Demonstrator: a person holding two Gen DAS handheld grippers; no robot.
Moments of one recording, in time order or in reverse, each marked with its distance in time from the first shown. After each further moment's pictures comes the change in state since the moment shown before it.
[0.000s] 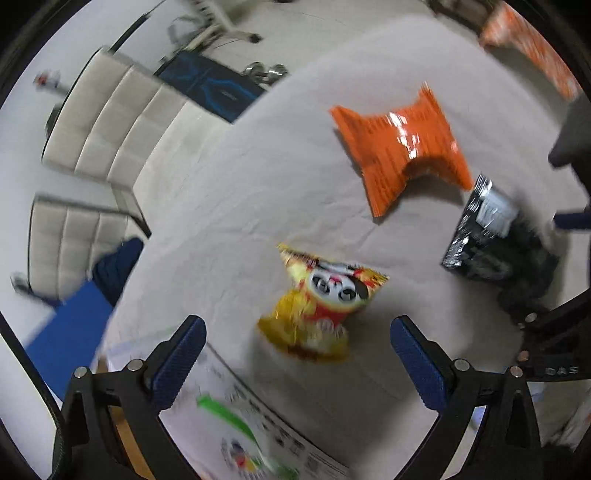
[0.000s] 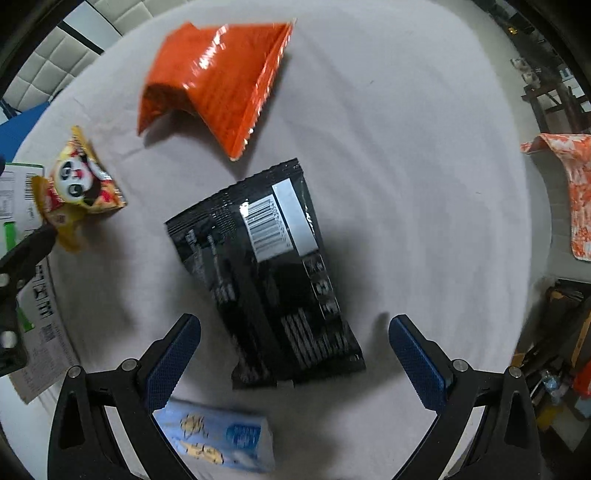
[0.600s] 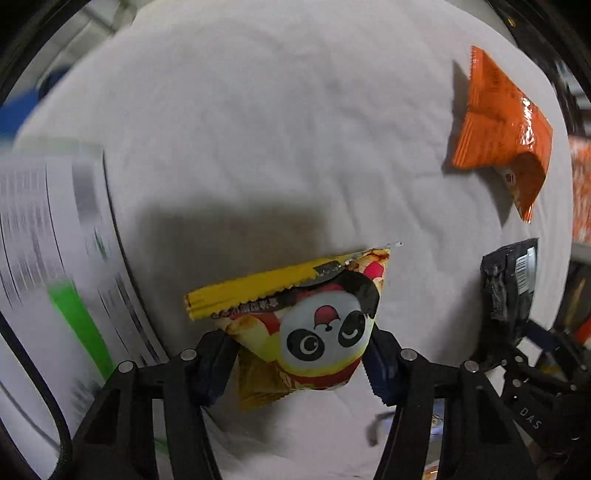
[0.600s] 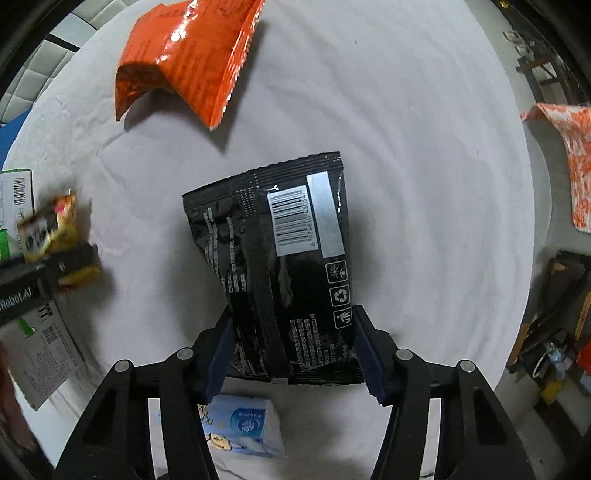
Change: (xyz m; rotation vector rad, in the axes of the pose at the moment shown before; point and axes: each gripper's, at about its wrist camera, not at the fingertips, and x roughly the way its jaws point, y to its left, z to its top) left arm 0.077 0.036 -0.063 -0.612 0.290 -0.423; right arm 0.002 -0.016 -0.005 0.072 0.094 0.013
